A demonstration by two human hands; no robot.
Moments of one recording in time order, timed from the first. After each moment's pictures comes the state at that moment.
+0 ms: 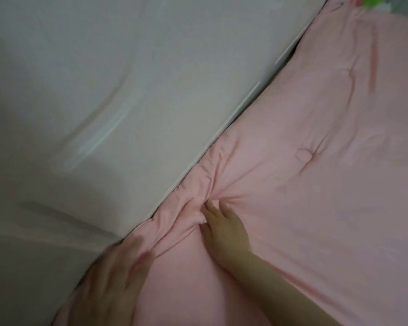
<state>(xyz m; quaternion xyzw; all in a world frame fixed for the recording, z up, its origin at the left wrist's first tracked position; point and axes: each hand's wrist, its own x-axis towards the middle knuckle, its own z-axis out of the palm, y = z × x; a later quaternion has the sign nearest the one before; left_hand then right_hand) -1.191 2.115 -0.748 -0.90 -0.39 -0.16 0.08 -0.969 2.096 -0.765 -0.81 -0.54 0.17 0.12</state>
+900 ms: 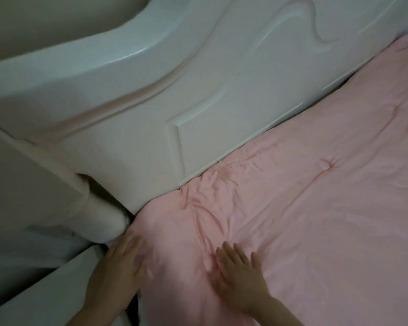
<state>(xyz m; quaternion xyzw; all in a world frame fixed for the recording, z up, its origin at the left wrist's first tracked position) -1.295 1.982 -0.687 -0.77 -0.62 0.00 -0.17 -1.039 1.917 -0.737 -0.72 -0.64 0.24 -0.06</state>
